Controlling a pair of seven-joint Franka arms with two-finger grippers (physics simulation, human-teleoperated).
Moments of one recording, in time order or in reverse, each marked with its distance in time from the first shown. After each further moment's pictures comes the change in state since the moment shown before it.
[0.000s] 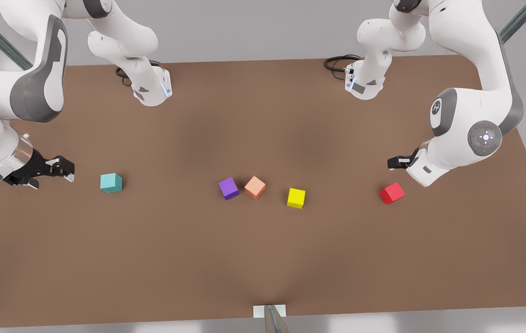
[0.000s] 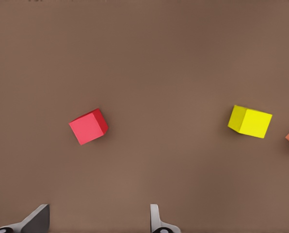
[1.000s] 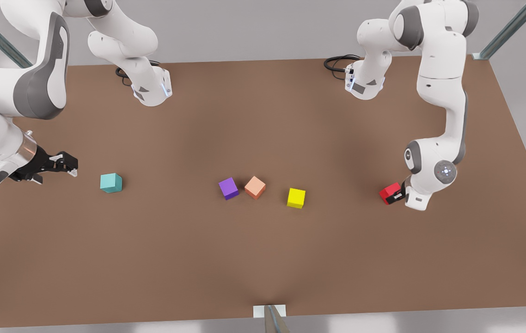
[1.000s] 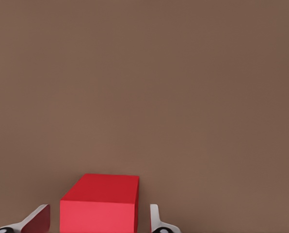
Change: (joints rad) left arm 0.013 0.241 0.150 -0.504 -0.075 0.876 -0.233; right arm 0.009 -0.013 0.004 -0.010 -0.012 -0.050 0.003
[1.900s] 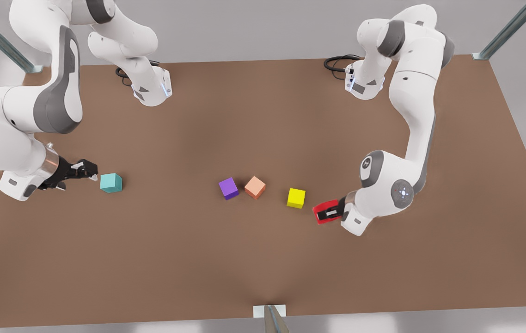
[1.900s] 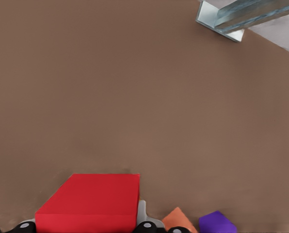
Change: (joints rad) left arm -0.021 0.261 -0.505 0.784 -0.180 -0.441 -0.165; right arm 0.048 0.103 0.025 0.010 0.106 -0.019 -0.032
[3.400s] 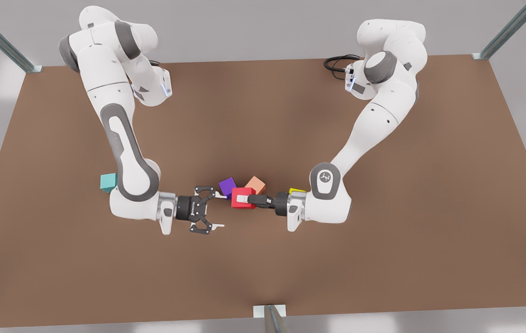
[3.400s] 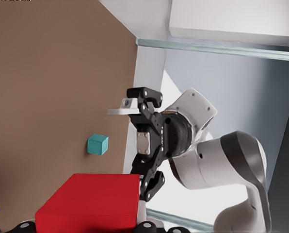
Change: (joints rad) left arm 0.041 0.366 -0.444 0.222 -0.573 0.229 0.609; right arm 0.126 0.333 0.149 -0.165 1.380 0.466 -1.610
